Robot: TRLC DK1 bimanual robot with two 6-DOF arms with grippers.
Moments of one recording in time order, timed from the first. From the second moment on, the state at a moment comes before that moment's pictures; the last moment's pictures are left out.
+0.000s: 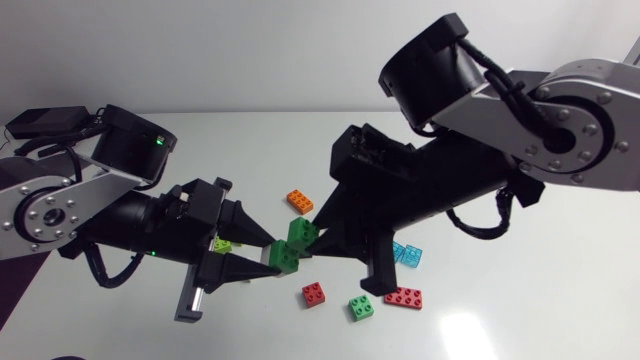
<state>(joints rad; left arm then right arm) -0.43 1.22 0.77 -0.46 0.77 0.95 0.72 1.32 1.13 -0.65 -0.46 -0.60</state>
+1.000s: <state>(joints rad) -0.37 1.21 0.76 -0.49 0.77 0.99 0.89 1.42 0.65 -0.53 -0.04 -0.76</state>
